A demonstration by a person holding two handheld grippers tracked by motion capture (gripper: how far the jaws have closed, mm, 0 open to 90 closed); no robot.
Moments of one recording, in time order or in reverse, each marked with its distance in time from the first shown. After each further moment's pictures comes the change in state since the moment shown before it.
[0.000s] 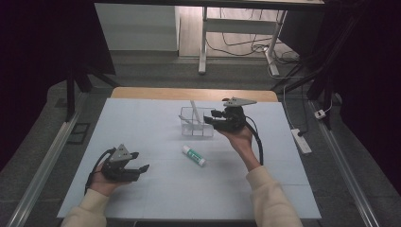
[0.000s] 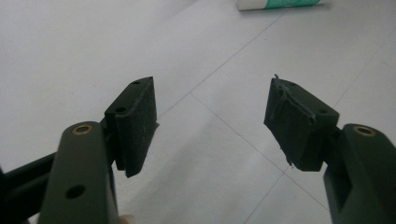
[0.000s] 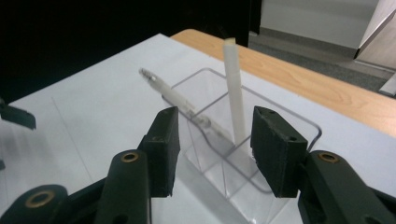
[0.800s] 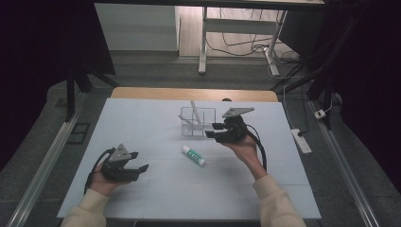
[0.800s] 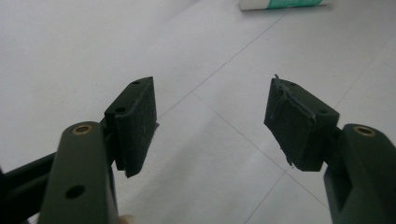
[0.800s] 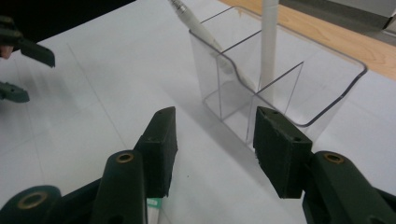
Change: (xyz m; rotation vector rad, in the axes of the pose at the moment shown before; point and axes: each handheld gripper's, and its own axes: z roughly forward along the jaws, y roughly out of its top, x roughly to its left) left arm 0.001 -0.001 -0.001 -0.002 0.003 -0.005; right arm 0.012 -0.020 -0.010 0.160 0.054 -0.055
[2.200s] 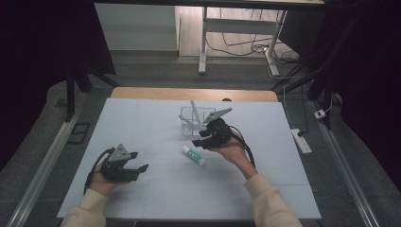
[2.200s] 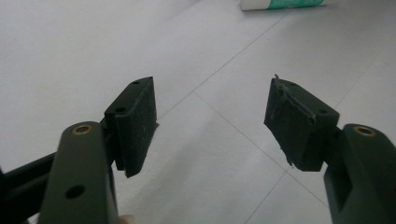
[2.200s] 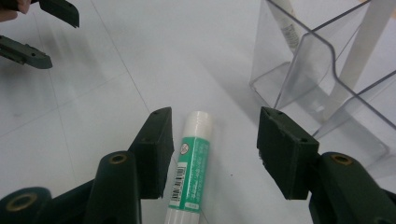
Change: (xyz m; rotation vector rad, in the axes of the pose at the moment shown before) left arm 0.001 -0.001 -0.001 -0.001 0.000 -0.003; right arm 0.027 0.012 0.037 0.168 0.088 -0.067
